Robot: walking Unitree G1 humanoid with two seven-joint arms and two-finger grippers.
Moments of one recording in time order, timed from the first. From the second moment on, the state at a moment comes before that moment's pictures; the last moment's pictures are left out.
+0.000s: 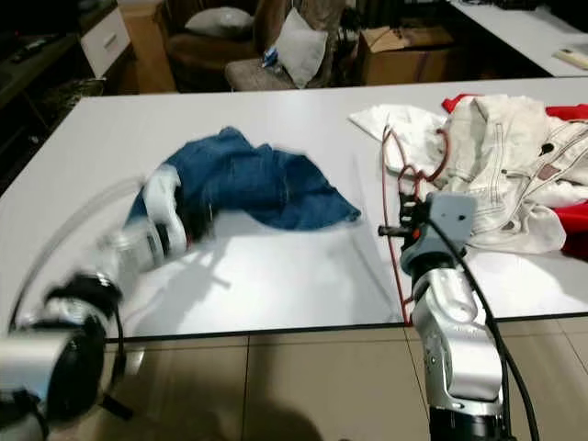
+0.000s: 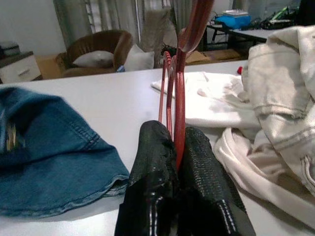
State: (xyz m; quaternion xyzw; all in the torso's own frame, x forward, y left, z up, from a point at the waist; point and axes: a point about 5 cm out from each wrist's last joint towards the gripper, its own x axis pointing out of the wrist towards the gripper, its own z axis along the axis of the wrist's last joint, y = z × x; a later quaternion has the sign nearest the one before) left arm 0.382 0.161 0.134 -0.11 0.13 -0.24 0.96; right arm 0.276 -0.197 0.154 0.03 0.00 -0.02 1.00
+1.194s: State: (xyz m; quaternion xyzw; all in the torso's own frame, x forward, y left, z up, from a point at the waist) left arm 0.369 0.162 0.199 -0.01 0.12 -0.36 0.93; right arm 0.248 -0.194 0.167 0.04 -0.03 0.16 0.99
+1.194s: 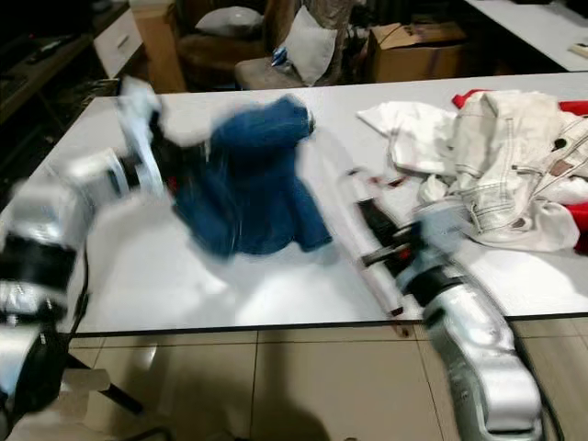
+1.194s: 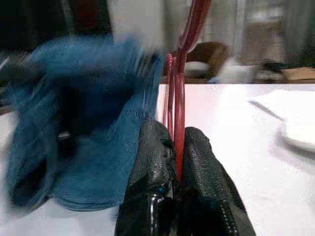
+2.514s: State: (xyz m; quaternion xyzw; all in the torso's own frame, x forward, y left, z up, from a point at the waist) left arm 0.359 0.165 0.211 0.23 0.01 -0.34 0.91; right arm 0.255 -0.220 0.155 0.07 0.00 0.02 1.00
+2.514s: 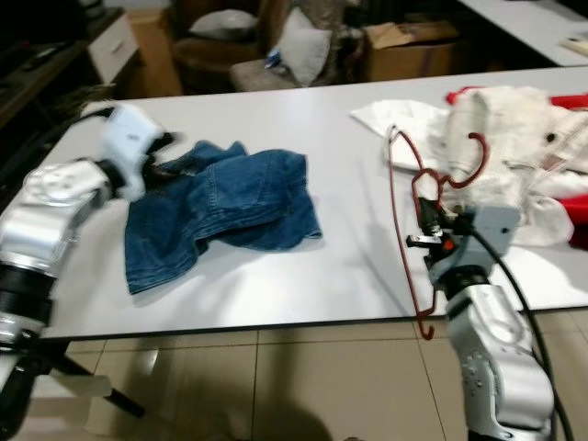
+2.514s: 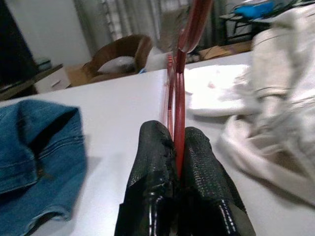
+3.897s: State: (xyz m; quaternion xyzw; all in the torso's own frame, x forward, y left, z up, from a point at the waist) left arm 0.374 0.082 0.127 0.61 -0.12 -0.22 0.75; right arm 0.256 -0.215 0.144 0.05 0.01 -0.04 1.00
